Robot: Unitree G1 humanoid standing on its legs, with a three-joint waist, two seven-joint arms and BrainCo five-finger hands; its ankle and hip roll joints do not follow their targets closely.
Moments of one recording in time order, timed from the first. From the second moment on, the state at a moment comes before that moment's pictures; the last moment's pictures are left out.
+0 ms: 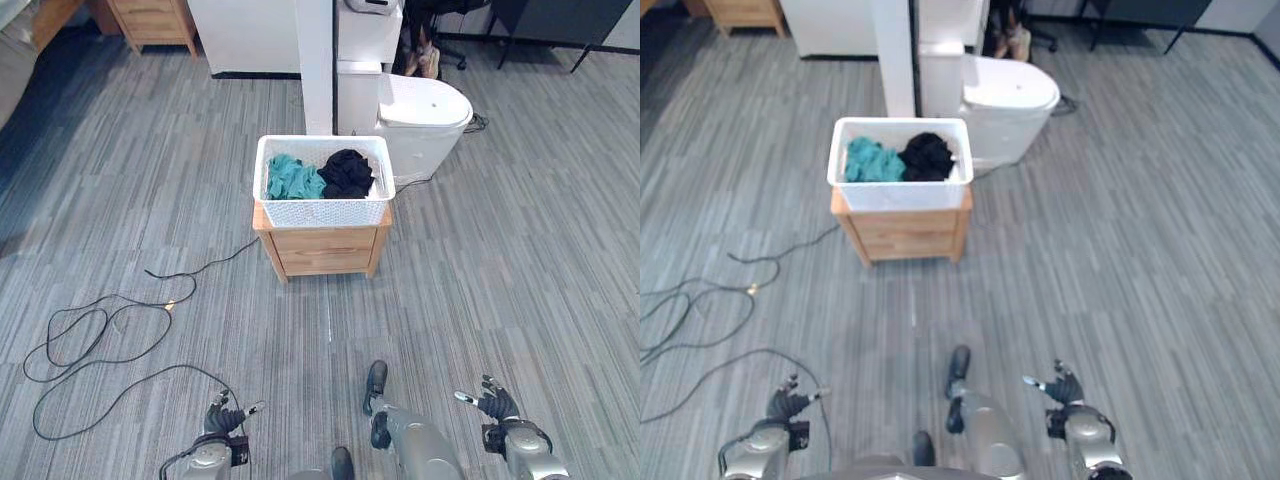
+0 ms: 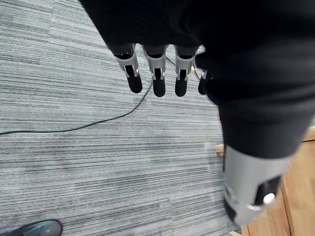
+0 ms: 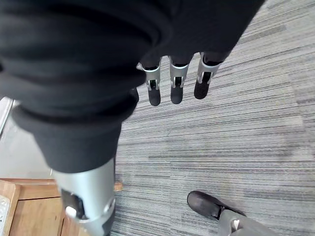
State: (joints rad) left arm 0.04 0.30 -0.07 0.86 -0.22 -0.06 0.09; right arm 0.00 -0.30 0.16 0.83 0.21 -0.06 -0.15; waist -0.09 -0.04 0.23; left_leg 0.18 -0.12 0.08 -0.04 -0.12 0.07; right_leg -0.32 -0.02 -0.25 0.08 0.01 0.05
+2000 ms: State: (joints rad) left arm -0.33 0.28 -0.27 0.95 -0.21 -0.04 0.28; right arm -0.44 -0.32 0.37 0.84 0.17 -0.03 -0.26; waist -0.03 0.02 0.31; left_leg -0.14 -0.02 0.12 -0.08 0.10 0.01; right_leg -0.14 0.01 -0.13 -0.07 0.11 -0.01
